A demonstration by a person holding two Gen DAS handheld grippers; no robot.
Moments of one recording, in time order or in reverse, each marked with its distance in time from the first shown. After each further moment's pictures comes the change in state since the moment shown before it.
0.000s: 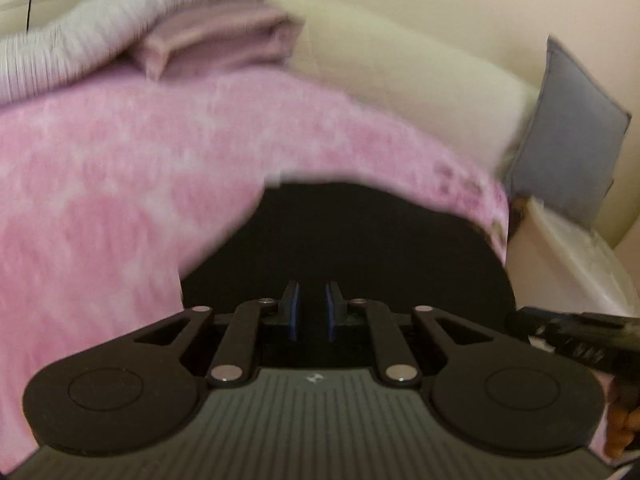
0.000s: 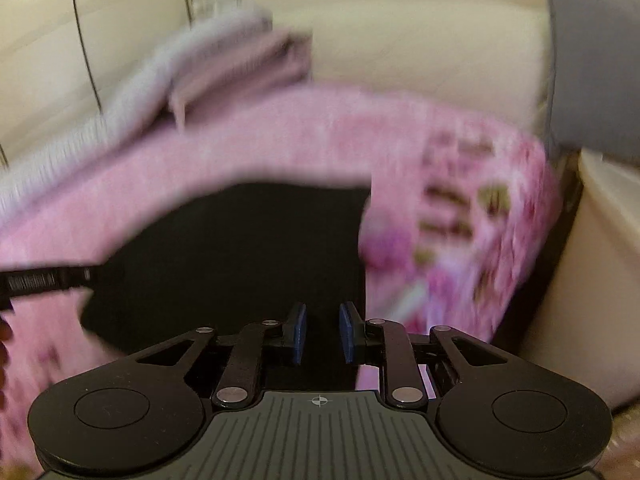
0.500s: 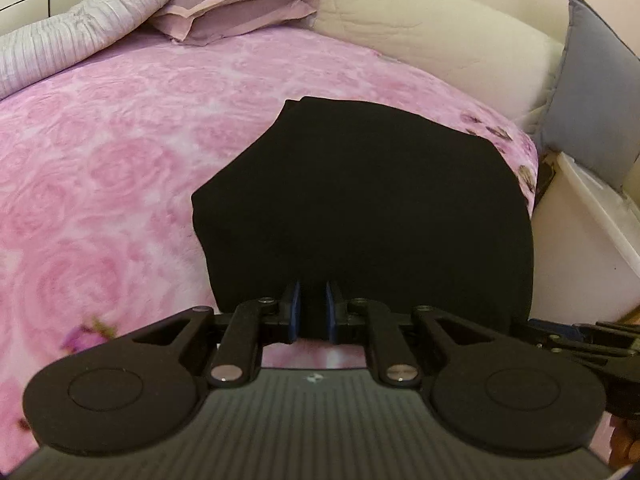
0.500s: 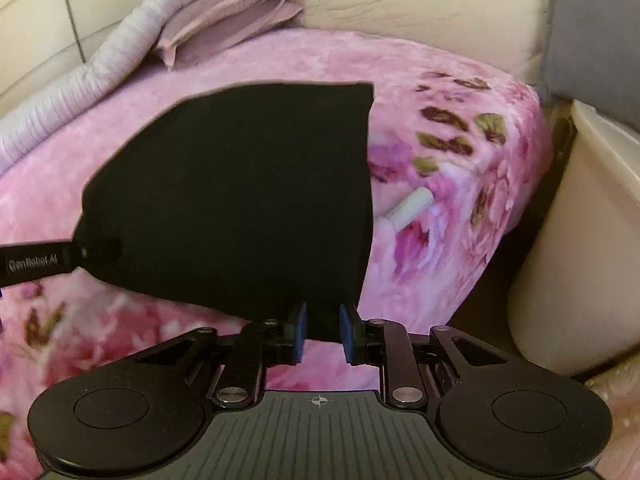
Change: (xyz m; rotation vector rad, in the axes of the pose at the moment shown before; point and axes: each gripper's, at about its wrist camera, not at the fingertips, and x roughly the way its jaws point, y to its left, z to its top) left arm -0.021 -0.025 -0.023 0.035 0.066 0.112; right arm -0.019 0.016 -0.029 0.033 0.076 -0.025
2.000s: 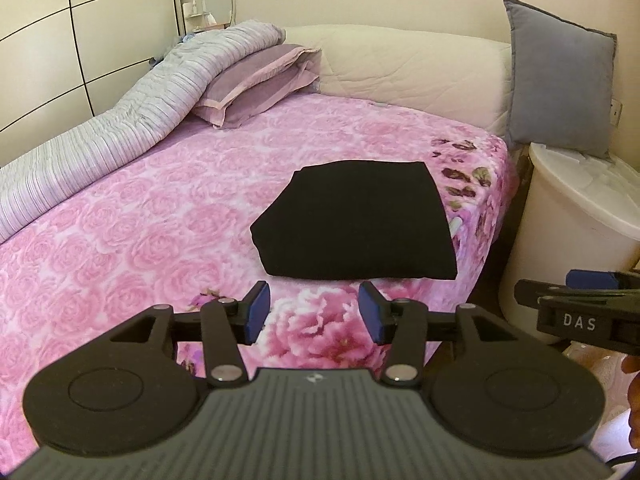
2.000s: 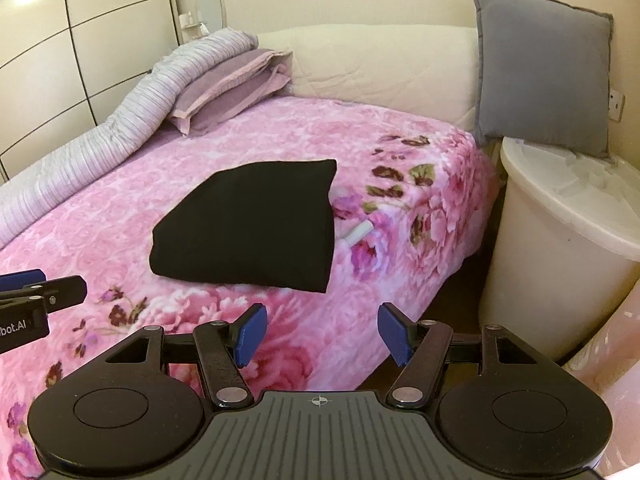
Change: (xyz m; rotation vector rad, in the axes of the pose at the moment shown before) left arm -0.202 -0.090 -0.058 0.166 -0.150 0.181; right arm -0.168 -0.005 -0.042 0.032 -0.153 -0.005
